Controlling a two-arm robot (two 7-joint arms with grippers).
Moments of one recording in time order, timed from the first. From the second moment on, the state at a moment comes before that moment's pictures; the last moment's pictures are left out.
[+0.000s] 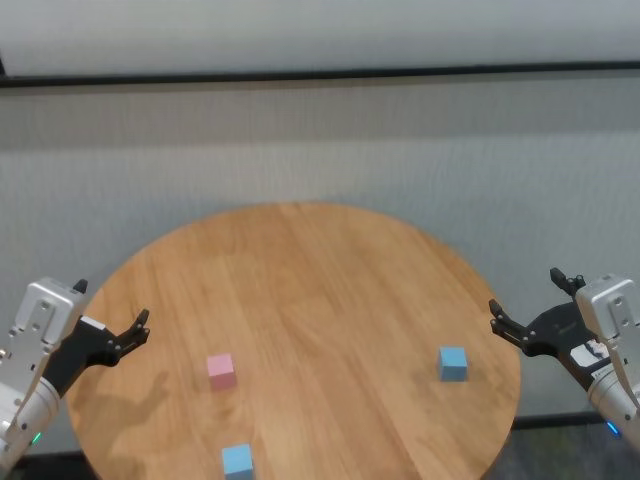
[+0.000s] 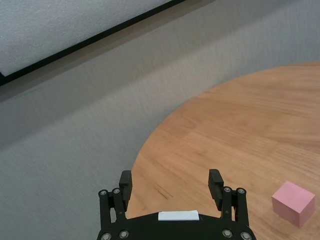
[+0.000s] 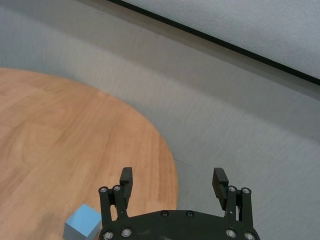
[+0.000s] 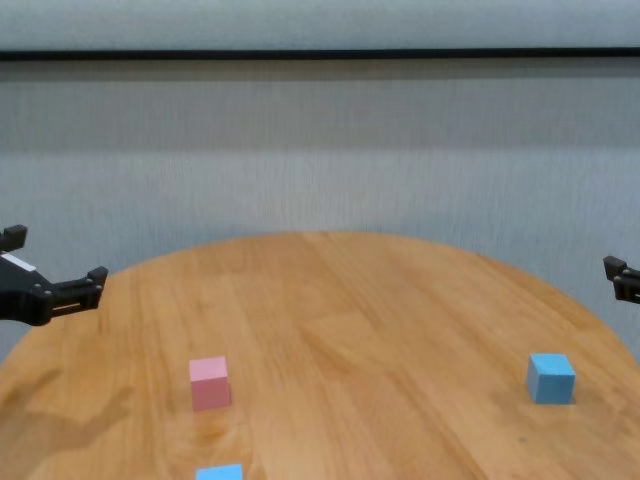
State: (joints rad) left arm -0.19 0.61 0.45 -1.44 -0.25 -0.12 0.02; right arm 0.20 0.60 -0.45 -1.41 0.25 -0.12 -0.03
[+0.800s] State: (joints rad) left arm -0.14 0.67 0.54 -1.67 -0.16 -0.12 -0.18; right arm 0.20 0.60 -0.45 -1.41 0.25 -0.12 -0.03
